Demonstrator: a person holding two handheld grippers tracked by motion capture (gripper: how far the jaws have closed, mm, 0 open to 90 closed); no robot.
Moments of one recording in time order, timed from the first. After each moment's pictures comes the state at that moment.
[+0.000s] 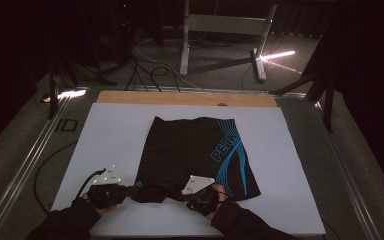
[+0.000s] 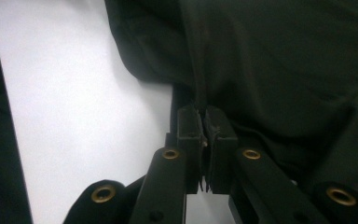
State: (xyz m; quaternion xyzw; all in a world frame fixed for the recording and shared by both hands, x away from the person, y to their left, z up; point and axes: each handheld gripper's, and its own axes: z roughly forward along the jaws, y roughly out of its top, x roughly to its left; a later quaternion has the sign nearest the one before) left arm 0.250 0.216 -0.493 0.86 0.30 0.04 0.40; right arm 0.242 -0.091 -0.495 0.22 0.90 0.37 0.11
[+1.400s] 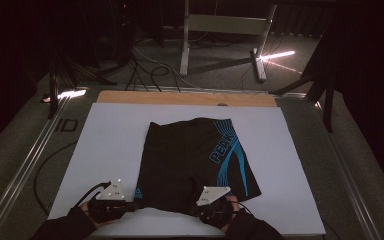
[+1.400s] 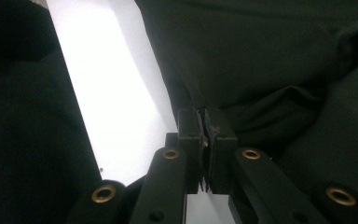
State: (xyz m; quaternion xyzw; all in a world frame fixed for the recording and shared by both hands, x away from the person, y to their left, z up) left arm 0.224 0.209 -0.496 0.90 0.24 0.02 0.36; right arm 0.217 -0.127 -0.501 0.23 0.90 0.36 0.05
